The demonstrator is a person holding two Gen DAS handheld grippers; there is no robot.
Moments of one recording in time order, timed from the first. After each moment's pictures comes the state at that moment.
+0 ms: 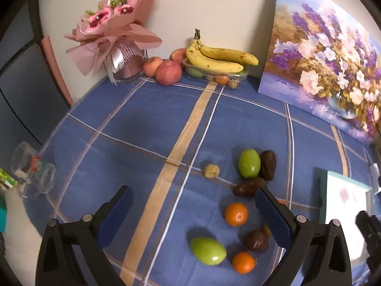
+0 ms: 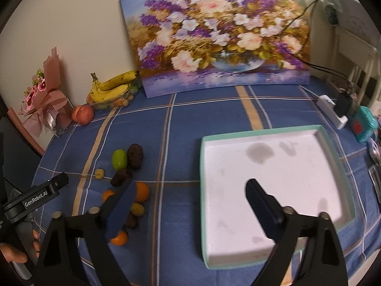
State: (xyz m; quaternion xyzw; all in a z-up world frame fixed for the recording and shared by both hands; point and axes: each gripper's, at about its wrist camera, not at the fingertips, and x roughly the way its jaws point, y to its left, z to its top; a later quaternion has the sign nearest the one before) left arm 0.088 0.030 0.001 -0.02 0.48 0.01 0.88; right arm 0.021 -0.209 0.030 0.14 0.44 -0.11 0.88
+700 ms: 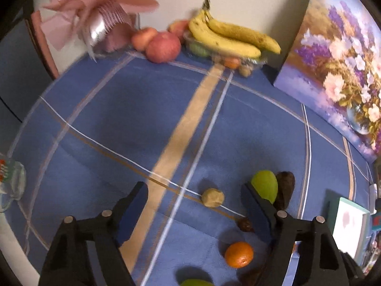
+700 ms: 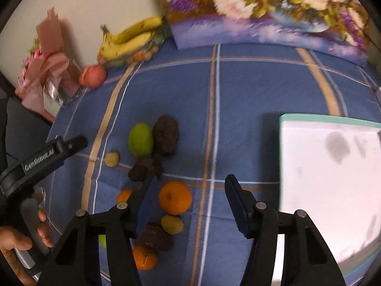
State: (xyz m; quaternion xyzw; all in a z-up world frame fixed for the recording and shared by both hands) left arm 0.167 0.036 -0.055 -0.07 0.54 -0.01 0.84; right arm 0.112 -0.162 -0.047 0.15 0.56 -0.01 0.82
